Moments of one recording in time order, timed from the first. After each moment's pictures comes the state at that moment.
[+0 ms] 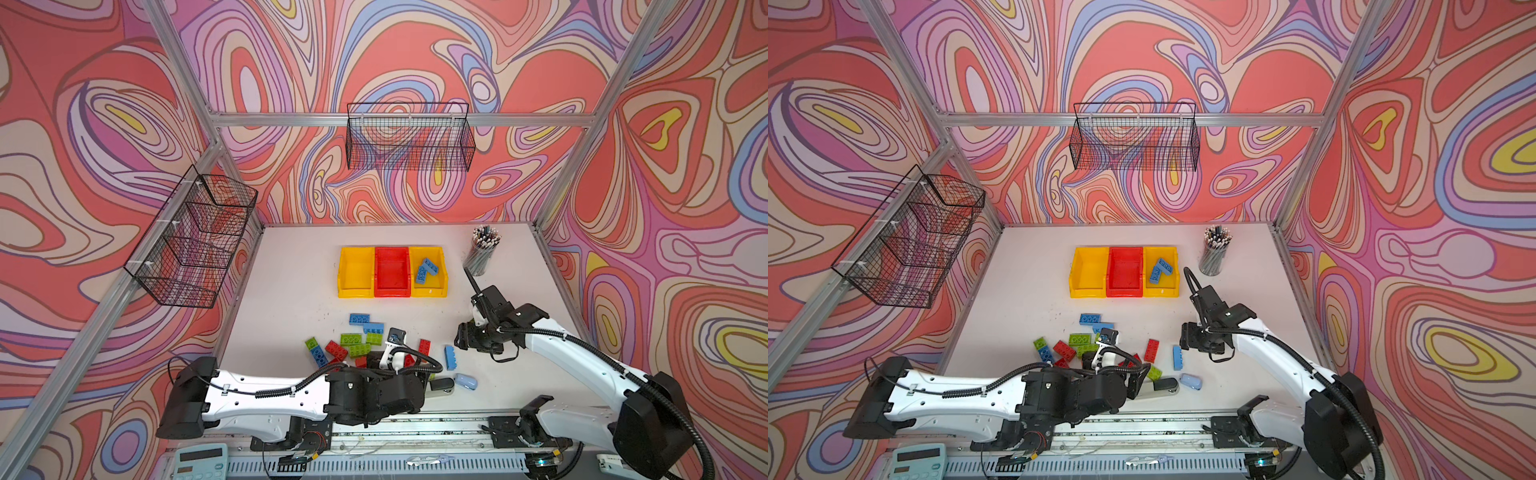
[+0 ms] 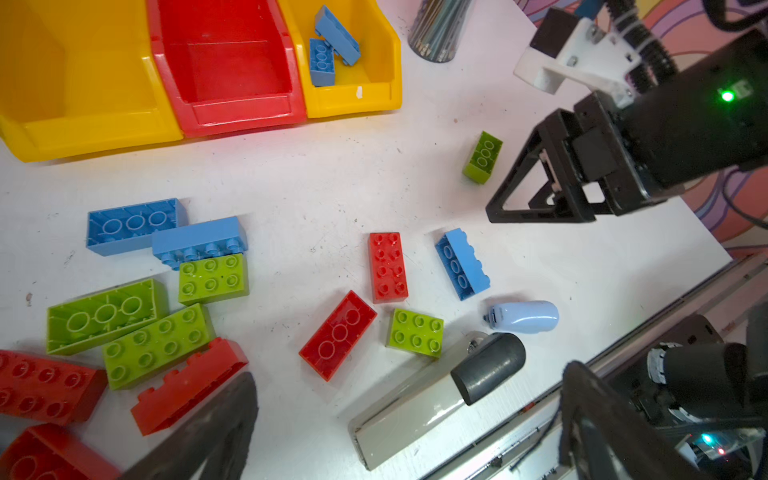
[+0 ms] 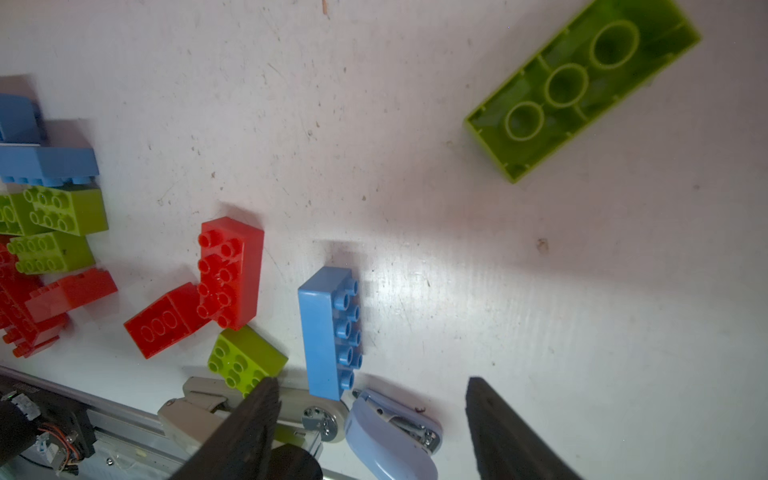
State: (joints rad) left arm -1.47 1.17 0.81 -0.53 -0.71 -0.98; right arm 0.48 1.22 0.79 -0.83 -0.16 0.56
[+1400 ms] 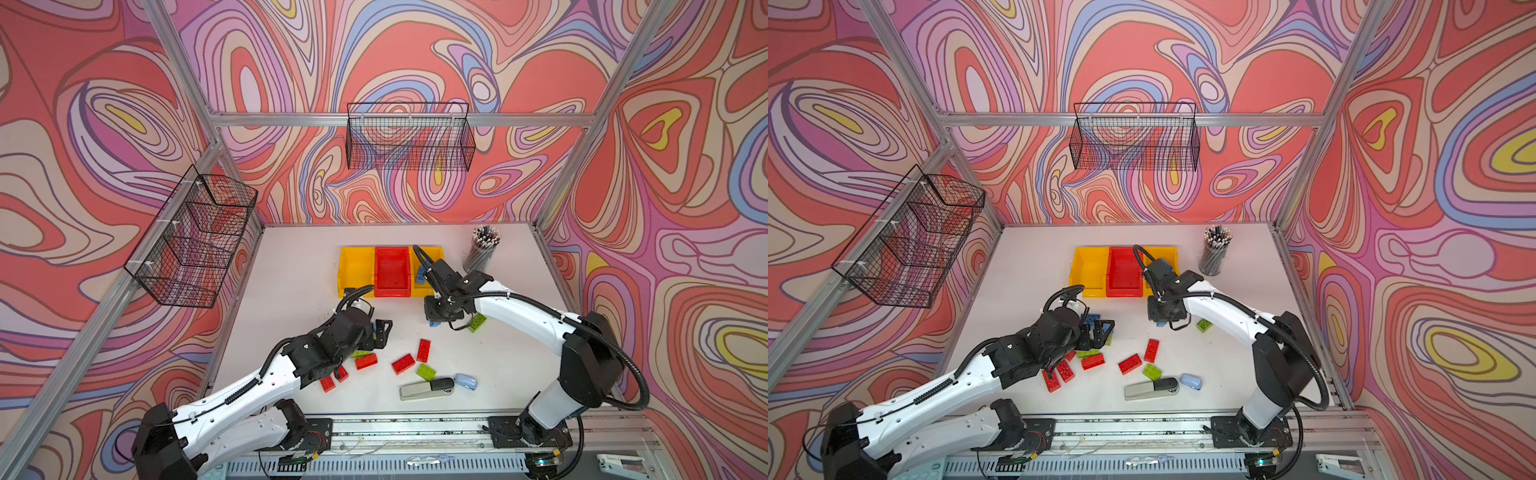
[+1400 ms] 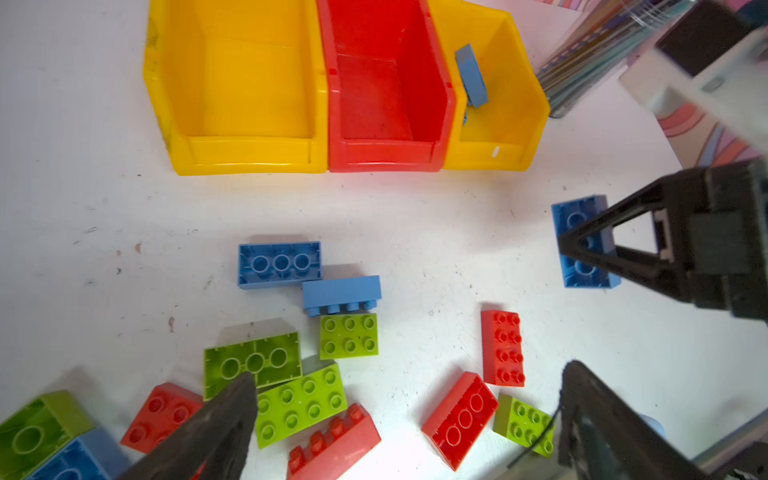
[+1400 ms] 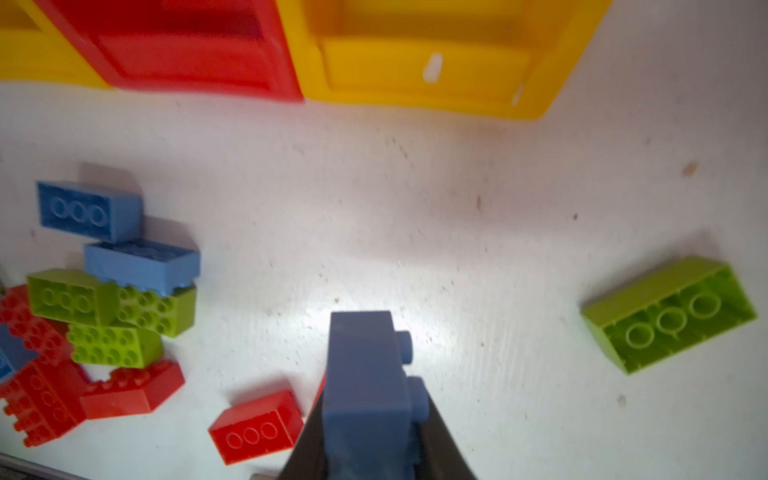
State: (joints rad) left arm -0.83 0.96 0.70 -0.48 -0.30 -0.69; right arm 0.66 1.68 1.34 -0.87 0.04 0.59
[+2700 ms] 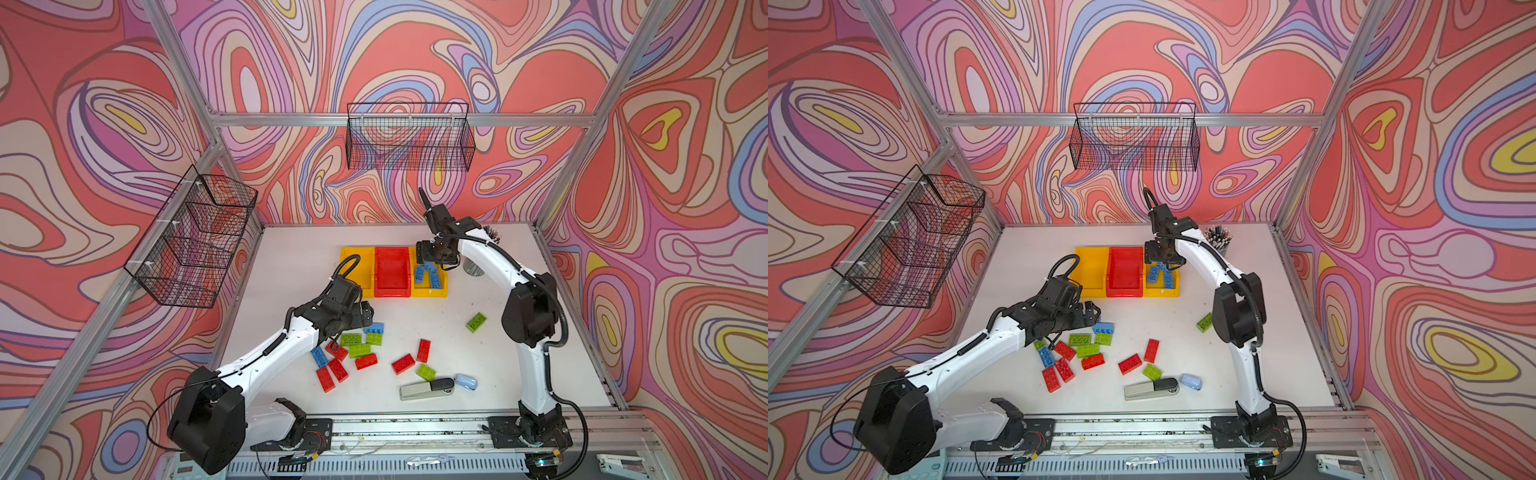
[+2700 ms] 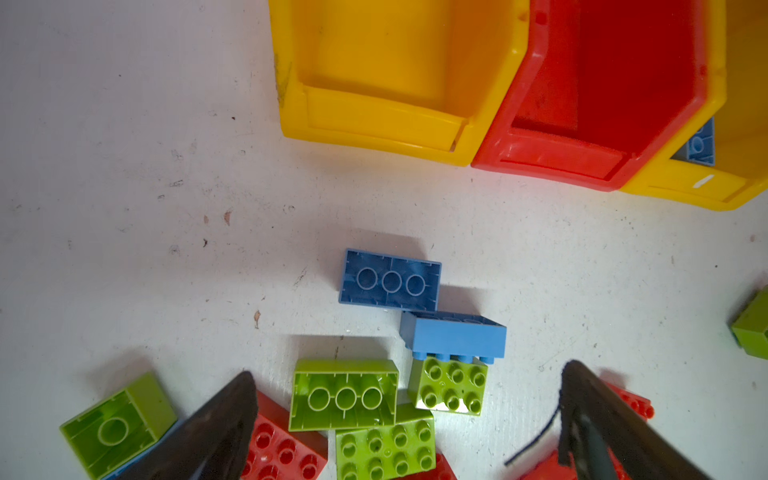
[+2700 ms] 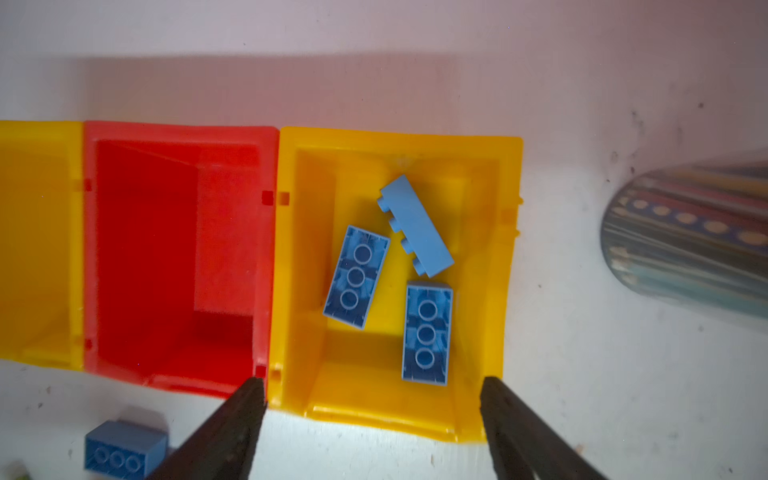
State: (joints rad) left arm -0.52 1.28 0.84 -0.57 -0.14 -0.66; right arm 0.43 2.09 2.00 -1.02 0.02 0.40
